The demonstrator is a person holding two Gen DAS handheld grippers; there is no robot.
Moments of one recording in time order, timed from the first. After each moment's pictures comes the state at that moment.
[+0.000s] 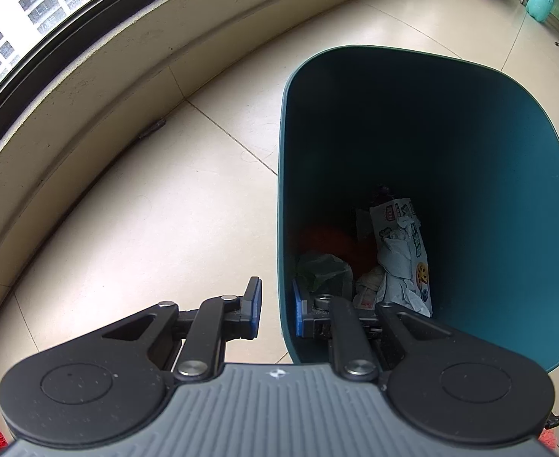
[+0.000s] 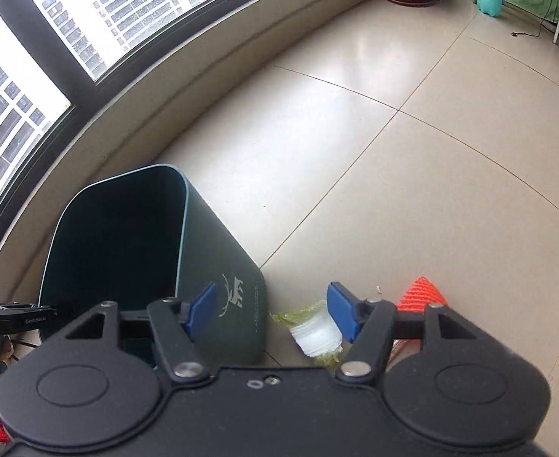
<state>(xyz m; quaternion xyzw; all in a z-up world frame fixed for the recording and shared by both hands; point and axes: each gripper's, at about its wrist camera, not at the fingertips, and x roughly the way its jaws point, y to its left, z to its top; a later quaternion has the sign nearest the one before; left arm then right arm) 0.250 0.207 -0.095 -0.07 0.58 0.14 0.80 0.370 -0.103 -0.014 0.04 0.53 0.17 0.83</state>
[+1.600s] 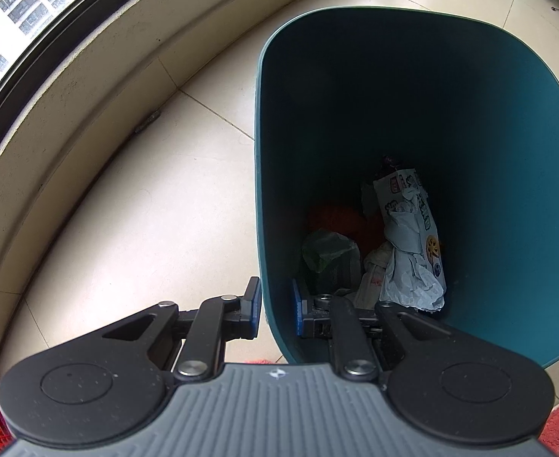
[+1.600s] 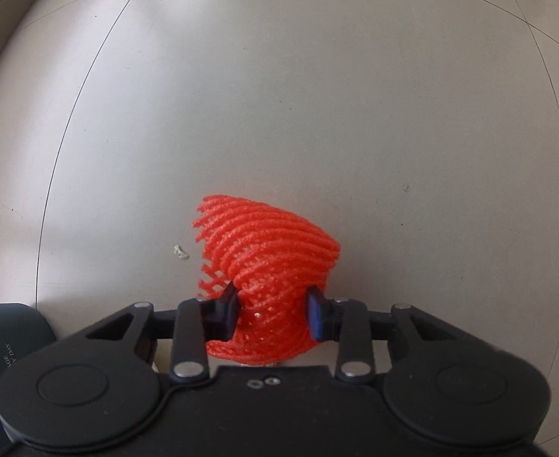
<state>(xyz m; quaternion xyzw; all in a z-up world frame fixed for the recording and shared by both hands) 0.255 0.192 -0.115 -0.03 0.61 0.14 0.78 0.435 -0.192 -0.263 0.12 0.65 -0.07 0.75</state>
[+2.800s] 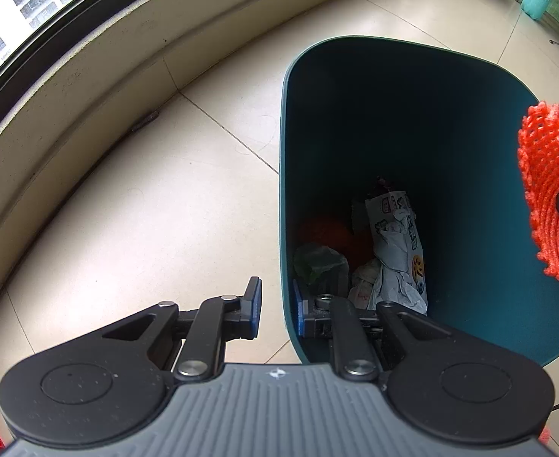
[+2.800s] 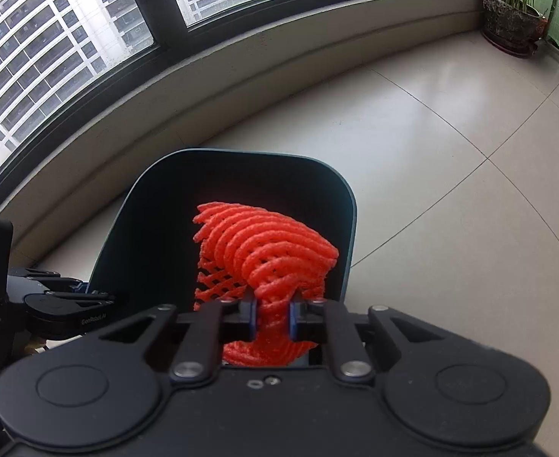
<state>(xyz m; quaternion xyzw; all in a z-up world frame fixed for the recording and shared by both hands) 0.246 0.211 -0.101 -0.08 0.59 0.13 0.79 0.352 0.066 -0.030 -0.09 0.53 0.29 0.79</state>
